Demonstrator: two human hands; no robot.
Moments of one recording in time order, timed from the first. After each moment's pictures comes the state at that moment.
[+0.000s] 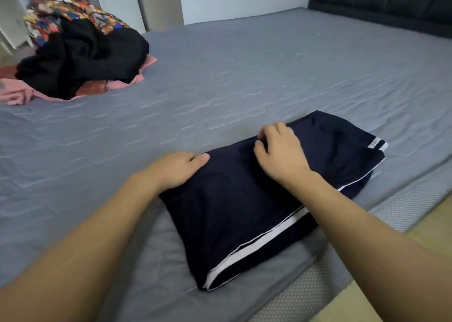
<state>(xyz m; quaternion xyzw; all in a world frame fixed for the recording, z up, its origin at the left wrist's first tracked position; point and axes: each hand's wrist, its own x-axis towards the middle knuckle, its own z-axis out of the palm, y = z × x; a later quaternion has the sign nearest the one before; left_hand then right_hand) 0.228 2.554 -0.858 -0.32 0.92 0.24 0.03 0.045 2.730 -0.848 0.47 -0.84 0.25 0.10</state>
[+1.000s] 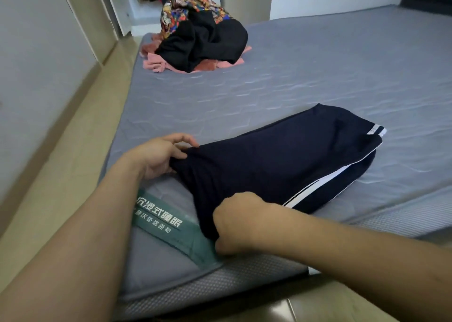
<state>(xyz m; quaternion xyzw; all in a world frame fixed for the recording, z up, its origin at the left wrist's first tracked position) 0.555 2.539 -0.831 -0.40 0.61 0.67 -0.14 0.446 2.742 -0.800 0.76 -0.60 -0.19 -0.14</state>
